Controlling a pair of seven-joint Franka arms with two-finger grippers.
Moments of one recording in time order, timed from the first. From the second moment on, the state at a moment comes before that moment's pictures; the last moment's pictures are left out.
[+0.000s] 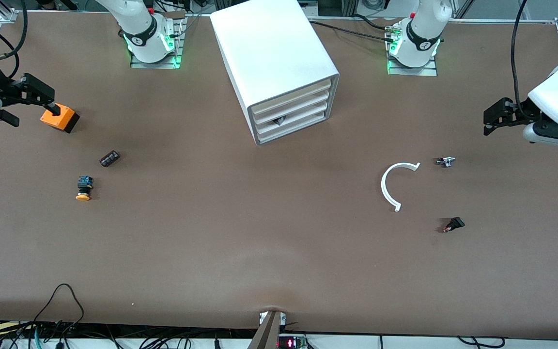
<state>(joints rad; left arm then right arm) -0.11 0.07 0.05 -1.55 0.03 1.61 0.13 0.09 -0.06 -0.10 -1.69 0.07 1.68 -0.28</state>
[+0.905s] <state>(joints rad) -0.13 0.45 -0.05 -1.55 -0.49 1.40 0.42 0.09 -0.06 -0.11 -1.69 0.07 1.67 -0.29</state>
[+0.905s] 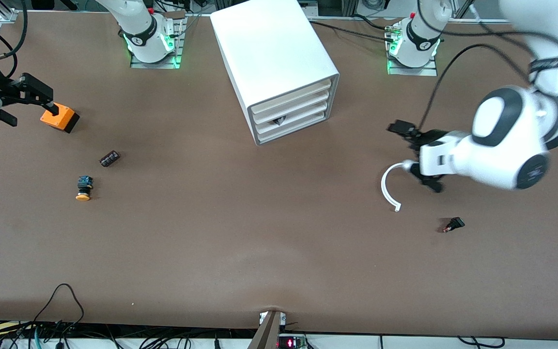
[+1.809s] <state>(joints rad) -0.15 0.63 -0.21 -1.77 -0.91 1.68 0.92 0.09 -0.06 -0.11 -1.69 0.07 1.67 -0.29</state>
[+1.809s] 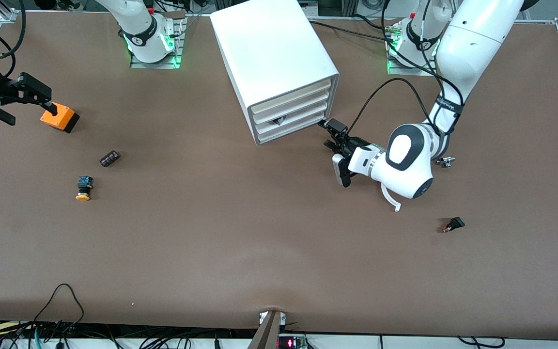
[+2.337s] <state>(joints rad) -0.15 0.63 -0.25 -1.88 -1.08 1.72 1.08 0.09 -0.06 -0.11 -1.69 0.07 1.67 -0.29</state>
